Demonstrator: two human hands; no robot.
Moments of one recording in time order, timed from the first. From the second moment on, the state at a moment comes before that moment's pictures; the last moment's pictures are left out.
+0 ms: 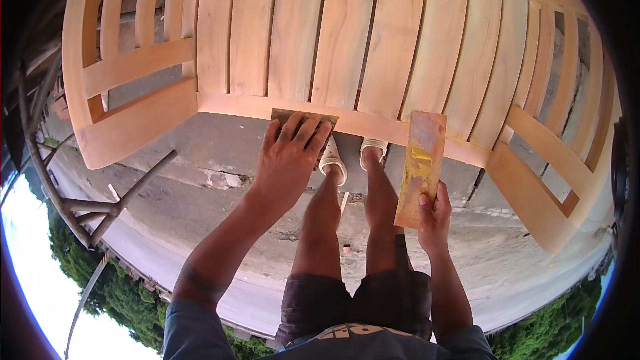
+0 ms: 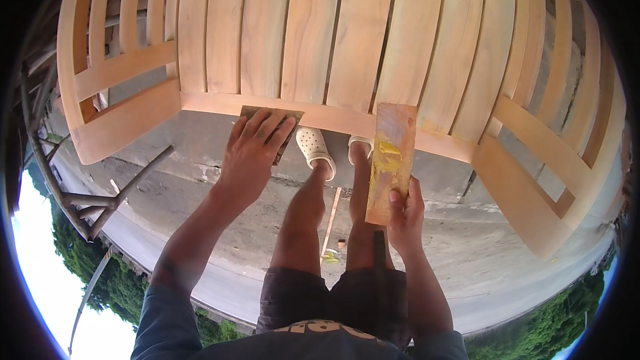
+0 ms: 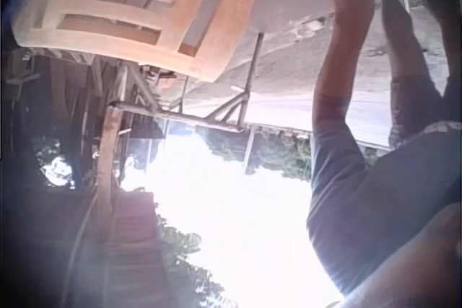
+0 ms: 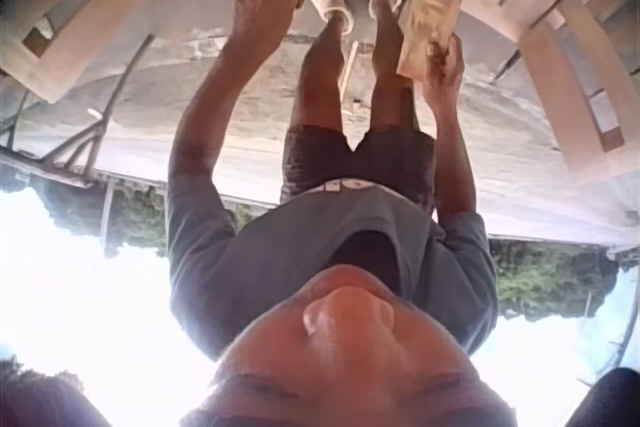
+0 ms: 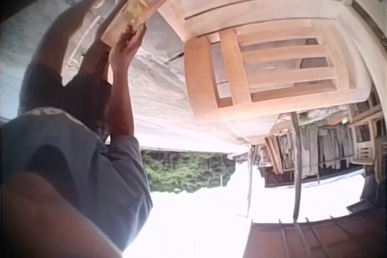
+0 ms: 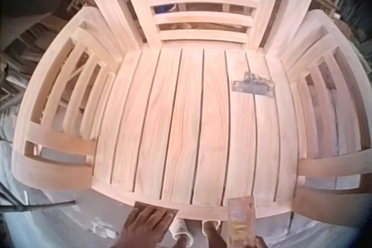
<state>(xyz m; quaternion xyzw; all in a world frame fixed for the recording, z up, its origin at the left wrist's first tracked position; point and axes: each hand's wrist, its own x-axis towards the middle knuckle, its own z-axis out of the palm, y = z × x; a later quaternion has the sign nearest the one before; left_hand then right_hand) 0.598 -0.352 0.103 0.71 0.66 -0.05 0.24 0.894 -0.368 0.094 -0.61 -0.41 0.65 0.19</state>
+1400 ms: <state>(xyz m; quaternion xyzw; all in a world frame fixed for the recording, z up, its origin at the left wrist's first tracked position) 0.637 -0.340 0.079 0.69 0.64 -0.04 0.34 0.884 -0.435 0.101 -0.65 -0.34 0.64 0.22</state>
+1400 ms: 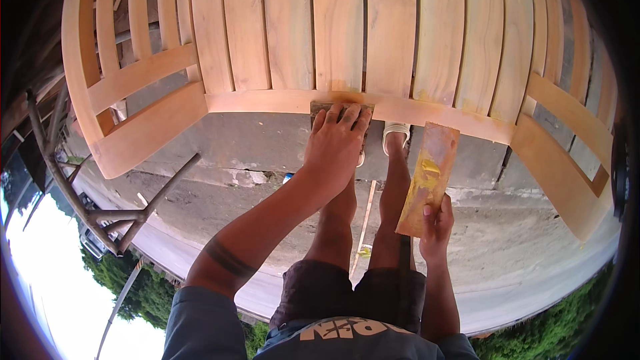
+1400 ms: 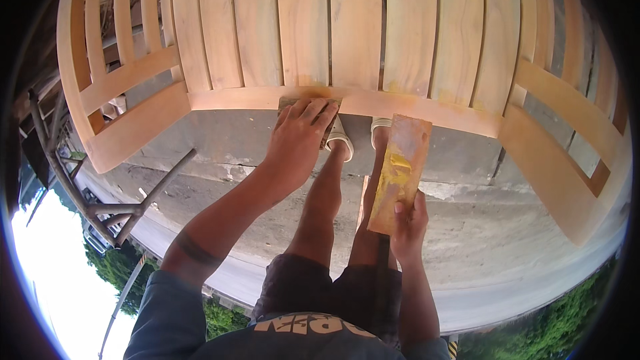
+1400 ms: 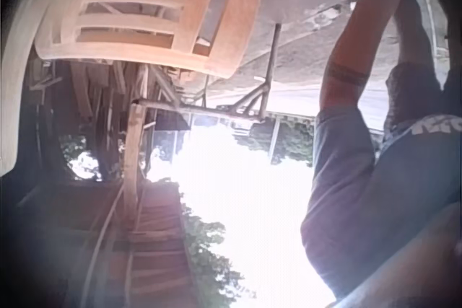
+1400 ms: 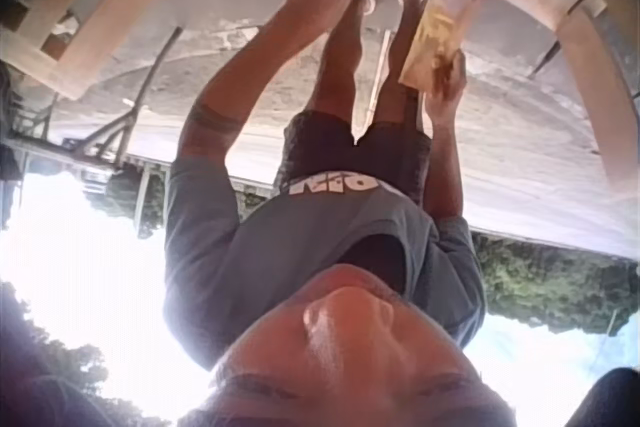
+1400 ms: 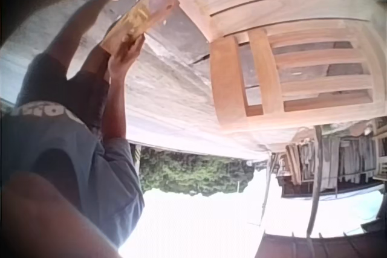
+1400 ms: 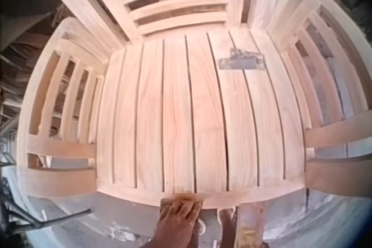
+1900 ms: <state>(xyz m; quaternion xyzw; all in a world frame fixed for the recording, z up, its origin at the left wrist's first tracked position) 0.577 -0.383 0.062 0.76 0.60 -0.08 0.23 0.880 -0.441 0.100 -0.66 -0.33 0.64 0.22</state>
